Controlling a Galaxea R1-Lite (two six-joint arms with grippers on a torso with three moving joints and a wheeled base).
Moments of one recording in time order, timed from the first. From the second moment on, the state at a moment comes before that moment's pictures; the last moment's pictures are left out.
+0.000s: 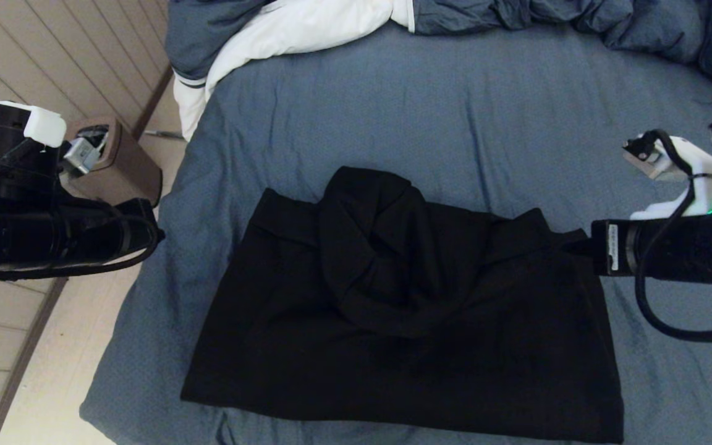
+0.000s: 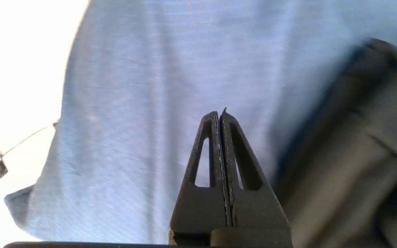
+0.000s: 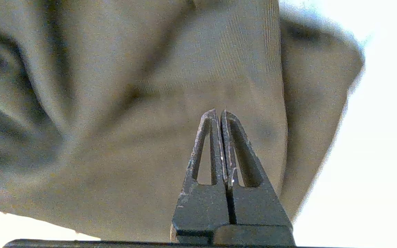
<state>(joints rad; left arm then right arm) -0.22 1.49 -1.05 0.11 0.07 -0.43 0.25 1.36 -1.10 0.31 -0.02 0.18</state>
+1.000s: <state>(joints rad) -0.20 1.49 -0.83 -0.09 0.01 -0.44 0.22 1.39 -1.17 0.64 -0.03 0.17</state>
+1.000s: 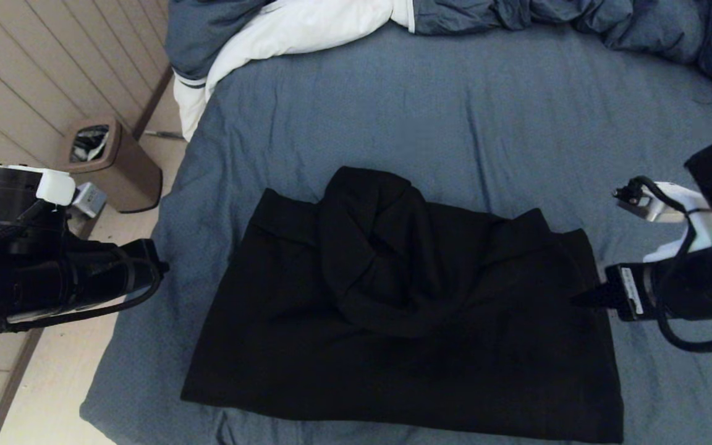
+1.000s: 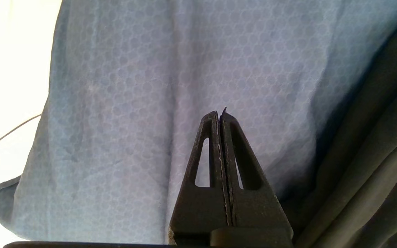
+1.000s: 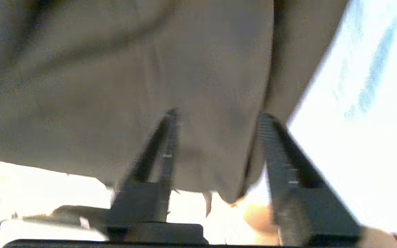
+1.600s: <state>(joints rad) -0.20 1.48 -0.82 -0.09 -0.03 -0.43 0.15 1.35 -1.07 0.69 -0.02 0.13</state>
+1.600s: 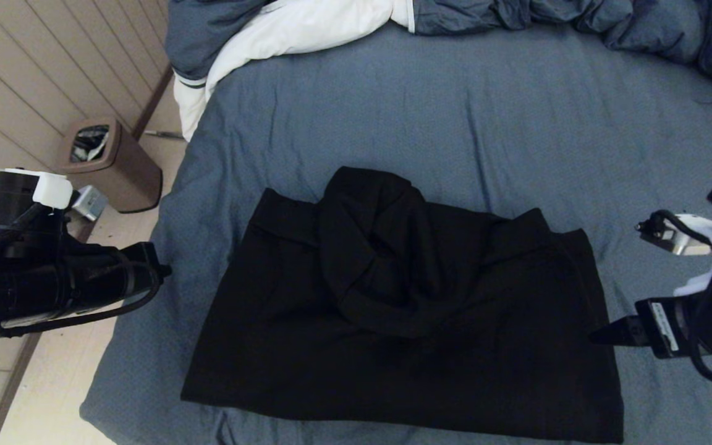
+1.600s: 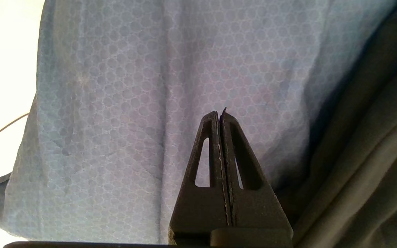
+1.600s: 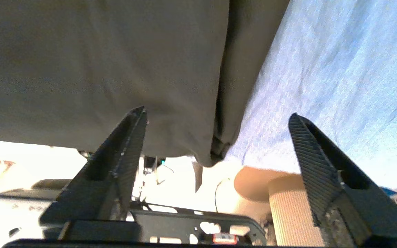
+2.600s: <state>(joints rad) -0.20 1.52 -0.80 -0.09 -0.07 -0.43 0.15 1.55 -0.92 0.40 -0.01 0.12</state>
